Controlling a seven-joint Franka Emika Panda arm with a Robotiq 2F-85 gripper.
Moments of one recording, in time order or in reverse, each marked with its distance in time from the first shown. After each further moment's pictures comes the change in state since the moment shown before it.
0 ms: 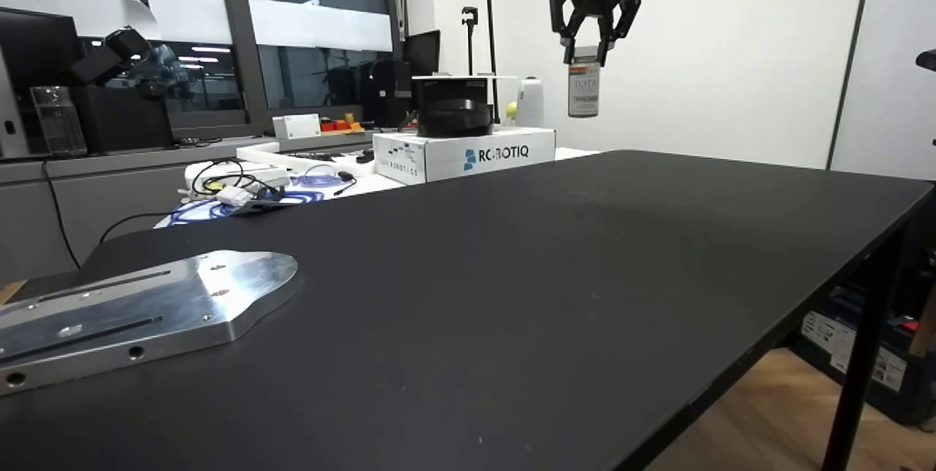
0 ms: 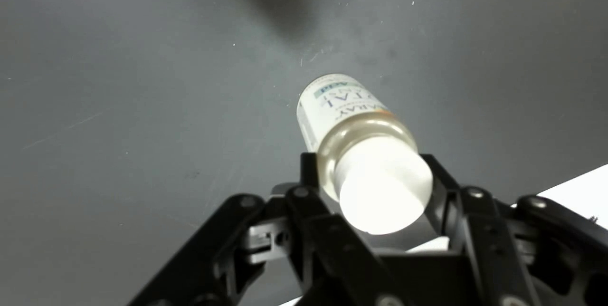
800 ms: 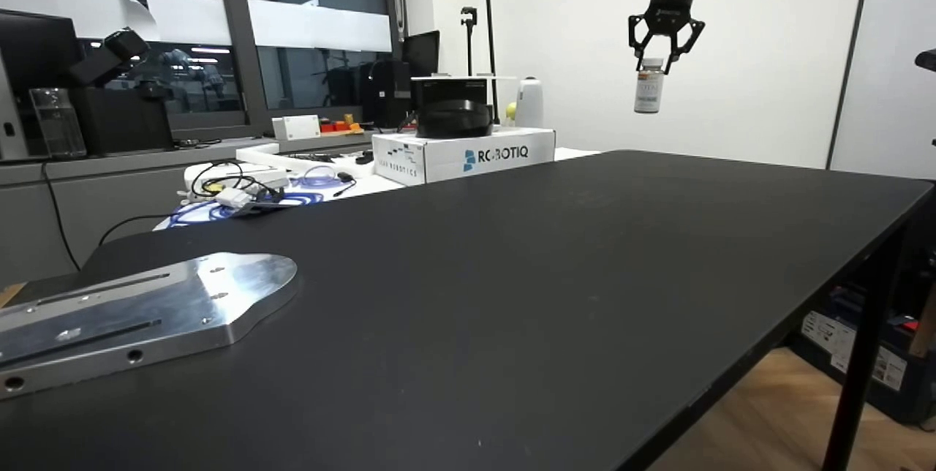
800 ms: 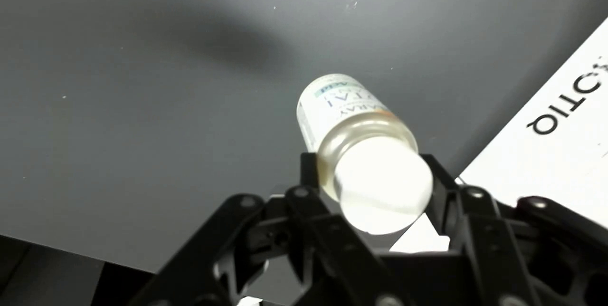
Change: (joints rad) arm -0.236 0.190 -0.182 0.199 0.166 0.042 -0.004
